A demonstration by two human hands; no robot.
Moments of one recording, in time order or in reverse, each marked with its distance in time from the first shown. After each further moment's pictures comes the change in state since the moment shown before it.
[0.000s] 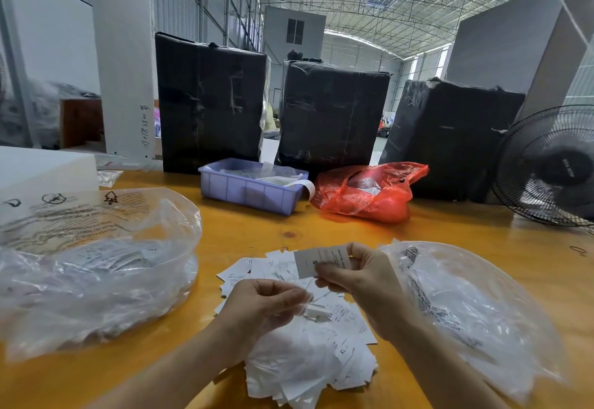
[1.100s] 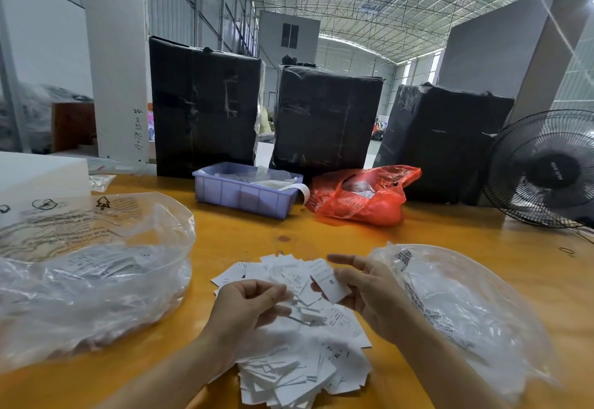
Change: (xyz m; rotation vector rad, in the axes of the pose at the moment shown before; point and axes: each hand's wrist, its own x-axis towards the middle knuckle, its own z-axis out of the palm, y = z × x) left_hand 0.007 -0.008 -0.007 0.085 0.149 0.103; right_hand 0.013 0.016 -0.021 0.248 -0.059 0.236
